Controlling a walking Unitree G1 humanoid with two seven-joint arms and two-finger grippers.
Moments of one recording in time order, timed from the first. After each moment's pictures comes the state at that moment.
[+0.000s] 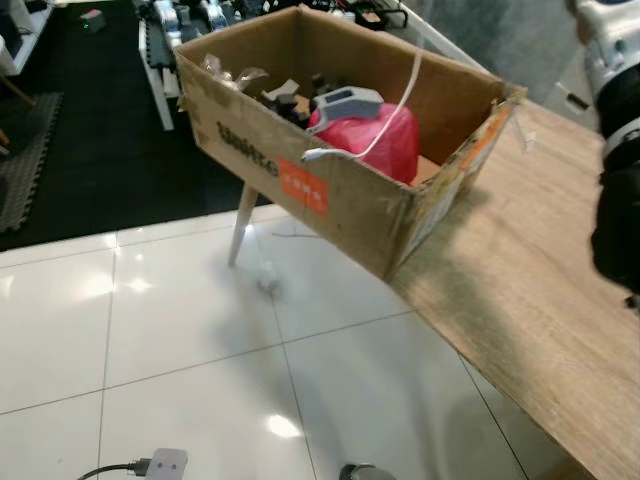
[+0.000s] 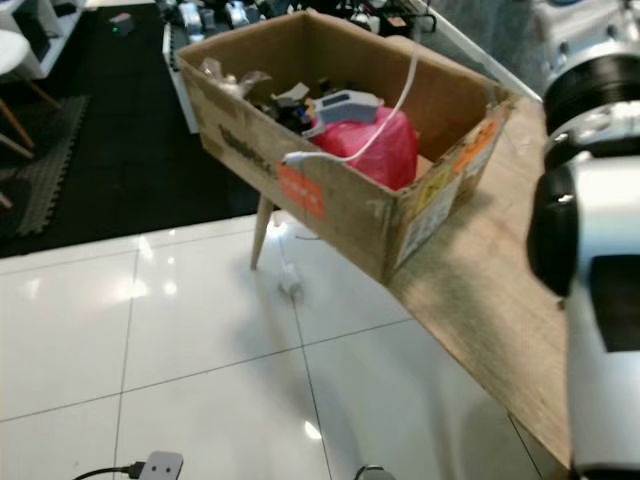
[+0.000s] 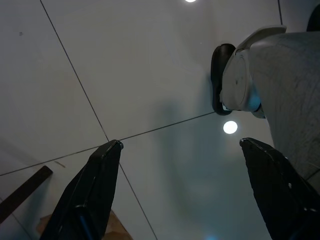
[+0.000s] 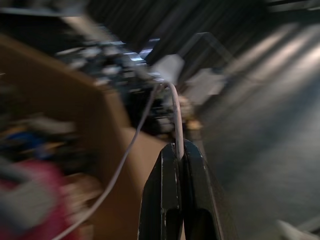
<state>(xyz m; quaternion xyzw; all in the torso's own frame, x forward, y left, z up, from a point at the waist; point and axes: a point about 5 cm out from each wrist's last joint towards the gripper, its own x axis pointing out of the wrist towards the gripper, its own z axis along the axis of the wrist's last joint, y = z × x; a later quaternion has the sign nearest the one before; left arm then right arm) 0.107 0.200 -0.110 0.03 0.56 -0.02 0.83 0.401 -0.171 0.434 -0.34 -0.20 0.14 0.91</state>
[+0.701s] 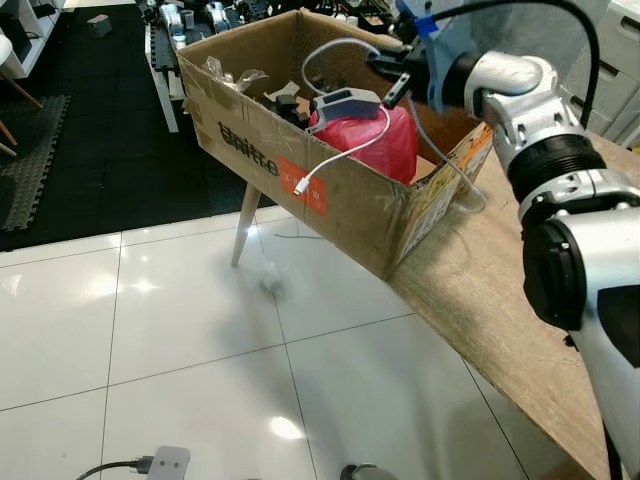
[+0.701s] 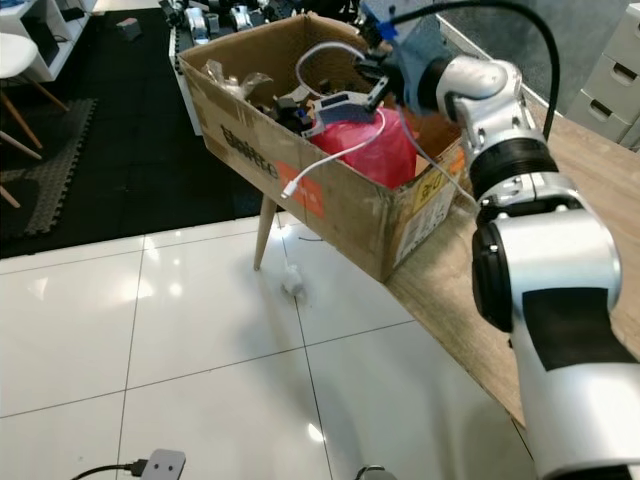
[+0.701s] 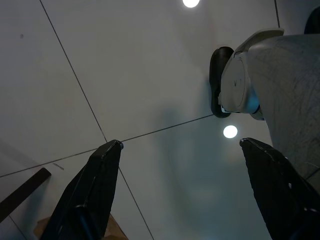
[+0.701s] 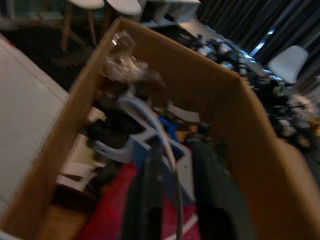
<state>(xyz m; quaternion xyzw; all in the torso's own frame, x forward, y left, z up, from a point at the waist) 0.108 0.199 -0.110 0.03 0.56 -0.03 0.83 0.410 -0.148 0.368 -0.26 -0.11 0.33 0.90</state>
